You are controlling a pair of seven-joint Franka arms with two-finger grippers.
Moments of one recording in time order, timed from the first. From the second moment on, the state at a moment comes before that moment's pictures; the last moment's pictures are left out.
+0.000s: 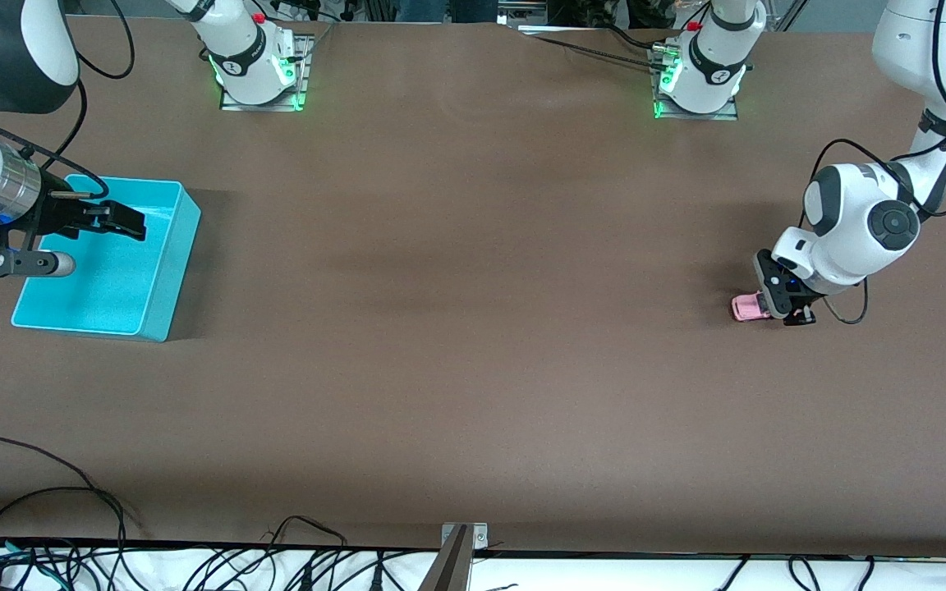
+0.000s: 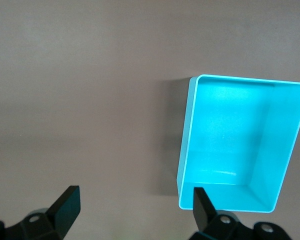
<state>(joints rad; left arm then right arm) 0.24 0.39 -0.10 -2.23 0.15 2.64 1.41 0.08 0.14 -0.03 -1.61 -0.03 1.61 0.05</state>
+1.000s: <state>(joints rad) 0.08 0.35 -0.11 -2.21 0.15 2.59 1.42 0.08 0.14 -0.03 -1.61 -0.03 1.61 0.05</state>
